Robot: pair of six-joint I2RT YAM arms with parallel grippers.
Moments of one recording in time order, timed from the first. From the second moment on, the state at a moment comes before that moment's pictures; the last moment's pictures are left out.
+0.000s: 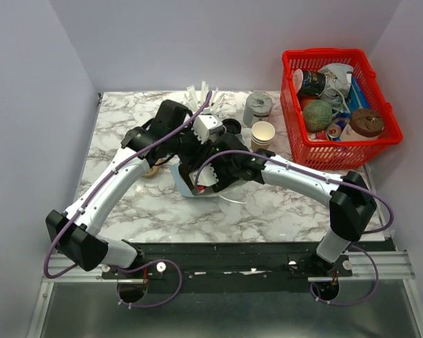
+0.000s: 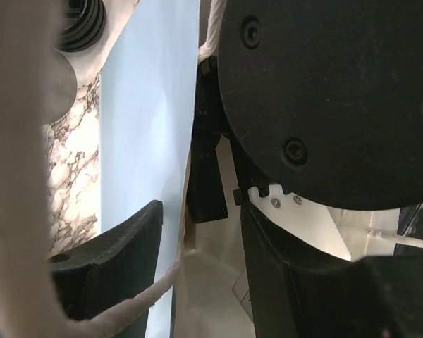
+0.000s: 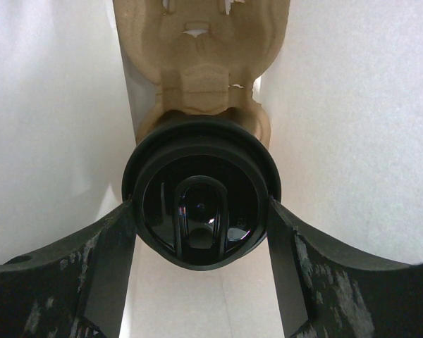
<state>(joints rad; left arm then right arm) -0.56 1.38 1.45 -0.86 0.41 0.30 0.87 1.69 1.30 -0.46 -0.05 -1.29</state>
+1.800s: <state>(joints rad) -0.50 1.44 1.66 -0.87 0.57 0.21 0.86 1.61 1.63 -0.99 -0.10 -1.13</state>
